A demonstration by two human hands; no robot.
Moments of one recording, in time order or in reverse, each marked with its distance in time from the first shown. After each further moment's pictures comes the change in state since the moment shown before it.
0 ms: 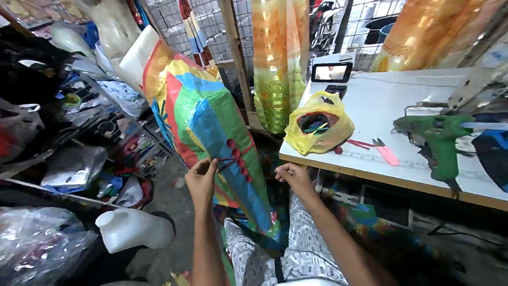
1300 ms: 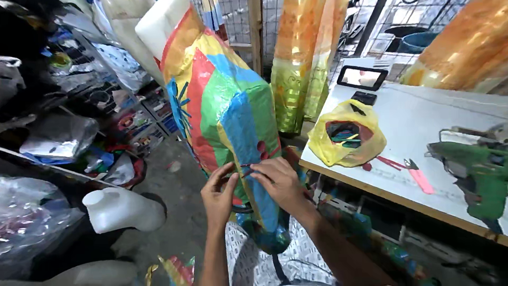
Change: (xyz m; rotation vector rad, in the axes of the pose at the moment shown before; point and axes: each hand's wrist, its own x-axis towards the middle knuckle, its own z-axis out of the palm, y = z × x) left_hand -0.016 -0.032 -0.017 -0.198 -0.073 0.116; right_hand 0.029 -0.030 0.099 -0.554 -0.027 -0.895
